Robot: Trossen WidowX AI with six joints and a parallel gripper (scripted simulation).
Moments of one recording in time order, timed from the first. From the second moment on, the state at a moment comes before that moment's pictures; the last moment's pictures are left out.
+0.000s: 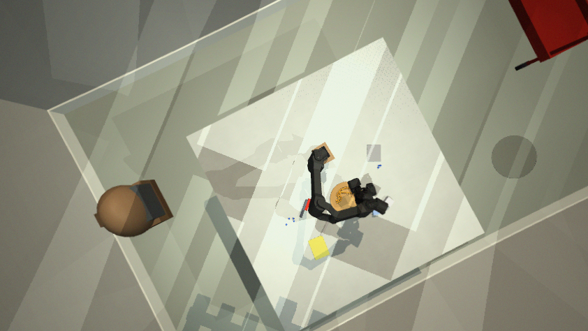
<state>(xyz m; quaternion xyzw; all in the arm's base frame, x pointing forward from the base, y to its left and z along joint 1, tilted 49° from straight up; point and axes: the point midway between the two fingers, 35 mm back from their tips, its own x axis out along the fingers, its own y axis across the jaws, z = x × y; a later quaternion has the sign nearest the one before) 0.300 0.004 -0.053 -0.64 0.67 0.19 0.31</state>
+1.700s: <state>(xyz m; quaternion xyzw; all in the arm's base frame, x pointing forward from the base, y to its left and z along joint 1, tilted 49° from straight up) 0.299 -0.019 -0.072 -0.64 0.67 0.20 0.31</state>
